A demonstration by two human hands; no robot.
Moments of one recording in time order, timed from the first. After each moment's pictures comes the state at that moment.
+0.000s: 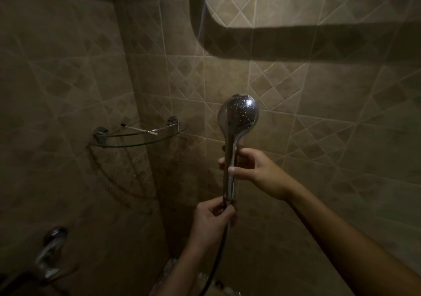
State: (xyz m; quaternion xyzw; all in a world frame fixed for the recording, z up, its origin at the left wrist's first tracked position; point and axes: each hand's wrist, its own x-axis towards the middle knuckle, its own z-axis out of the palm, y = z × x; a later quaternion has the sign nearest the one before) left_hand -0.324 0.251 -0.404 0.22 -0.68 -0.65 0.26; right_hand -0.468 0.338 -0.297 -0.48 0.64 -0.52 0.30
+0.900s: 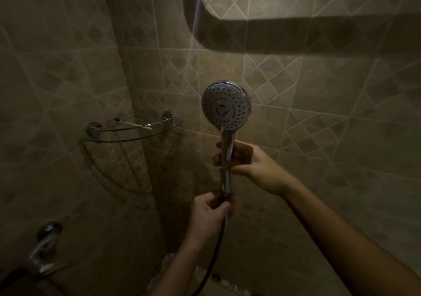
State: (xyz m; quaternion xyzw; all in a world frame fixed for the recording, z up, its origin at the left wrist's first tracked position) left_hand -0.331 0.258 -0.407 0.27 -0.66 -0.65 0.28; right_hand -0.467 0.345 -0.296 -0.51 0.61 -0.53 0.30
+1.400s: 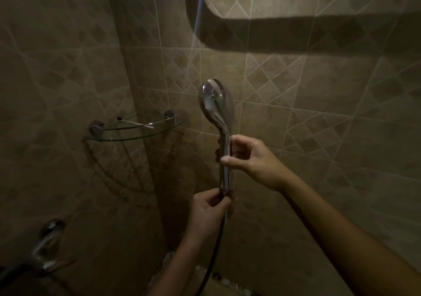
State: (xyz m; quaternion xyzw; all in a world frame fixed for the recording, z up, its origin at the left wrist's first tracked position) left_hand -0.326 0.259 -0.399 0.23 -0.68 -0.63 0.29; right_hand -0.465 0.341 -0.288 -0.52 0.63 -0.53 0.24
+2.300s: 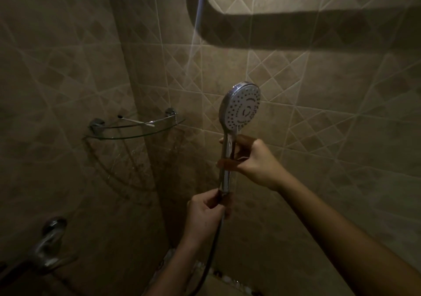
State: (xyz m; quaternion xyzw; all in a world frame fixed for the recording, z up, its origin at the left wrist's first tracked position) left_hand -0.322 0.253 -0.408 0.24 -0.69 -0.62 0.29; right_hand -0.465 0.333 -0.297 -0.51 0.68 -0.50 0.18
